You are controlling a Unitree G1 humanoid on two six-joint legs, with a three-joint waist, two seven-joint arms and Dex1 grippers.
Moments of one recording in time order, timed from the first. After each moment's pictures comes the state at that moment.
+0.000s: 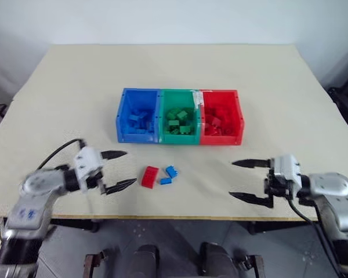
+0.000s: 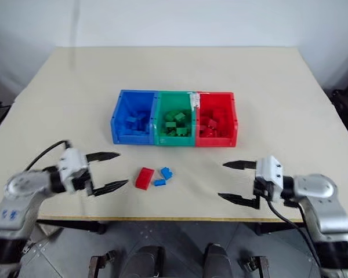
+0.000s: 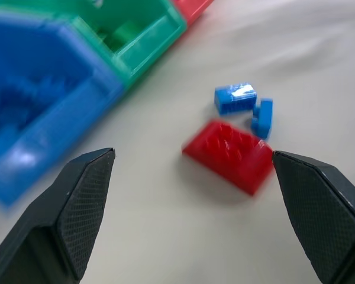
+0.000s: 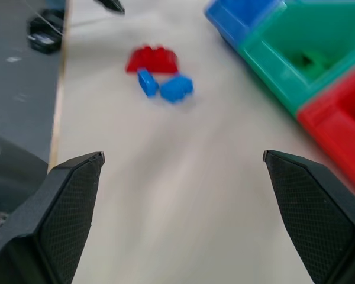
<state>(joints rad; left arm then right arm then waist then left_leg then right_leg) -0.28 0.73 0.06 -0.06 -0.34 0.10 -1.07 -0.09 -0.74 -0.16 -0.14 0.45 0.08 1.29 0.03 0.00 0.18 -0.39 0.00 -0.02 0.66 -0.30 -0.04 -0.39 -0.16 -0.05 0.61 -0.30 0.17</state>
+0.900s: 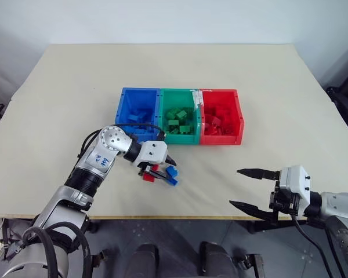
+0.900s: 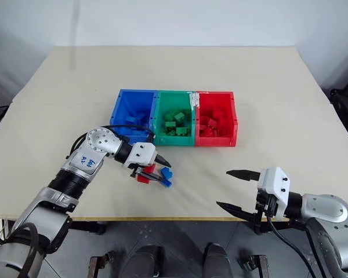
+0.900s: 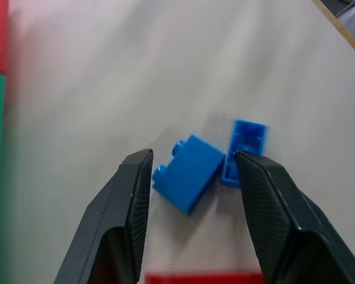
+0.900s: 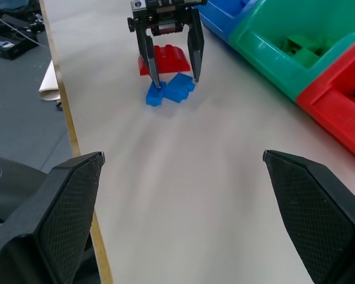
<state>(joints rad) -0.82 0.52 -0.37 0.44 -0.02 -0.12 -1.35 0.15 -0.78 -0.25 -0.47 0.54 0.28 1.08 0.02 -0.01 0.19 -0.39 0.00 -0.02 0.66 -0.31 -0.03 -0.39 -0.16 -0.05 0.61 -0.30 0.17</state>
